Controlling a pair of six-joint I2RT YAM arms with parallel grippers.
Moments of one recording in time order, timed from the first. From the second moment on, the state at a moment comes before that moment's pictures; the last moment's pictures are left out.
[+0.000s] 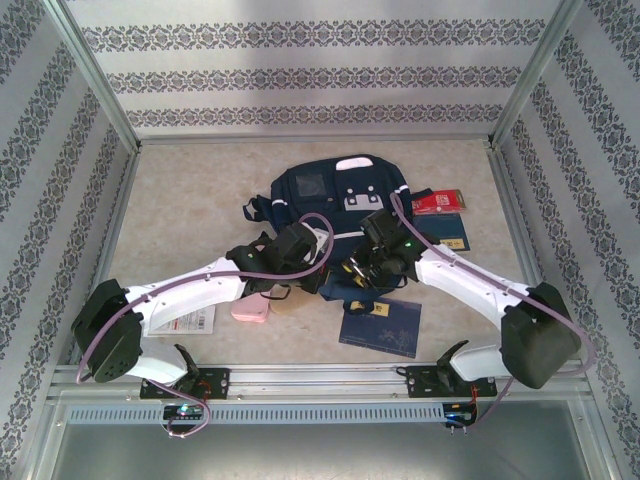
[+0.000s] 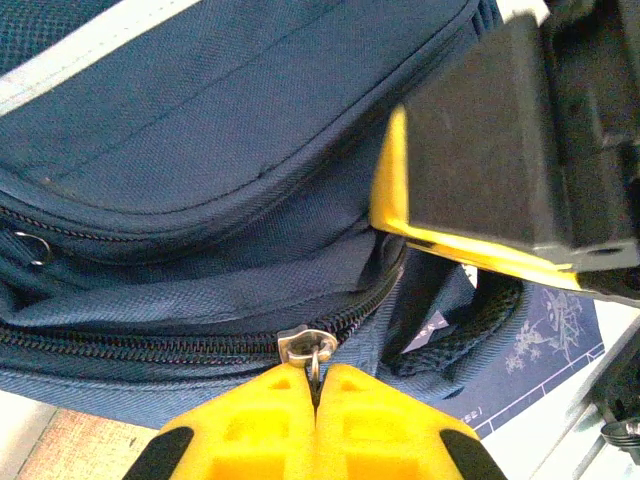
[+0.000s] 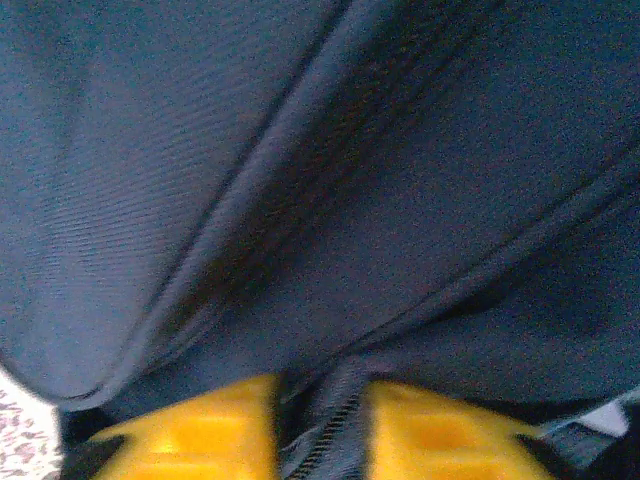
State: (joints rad) left arm -0.87 1.43 0.99 -0.41 0.10 -0.46; right arm 0.61 1.37 0.89 -0.61 -0.23 1.43
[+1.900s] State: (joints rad) left arm -0.46 1.71 1.22 -0.52 0.15 -0.34; right arm 0.36 1.20 0.94 -0.72 -0.16 1.01
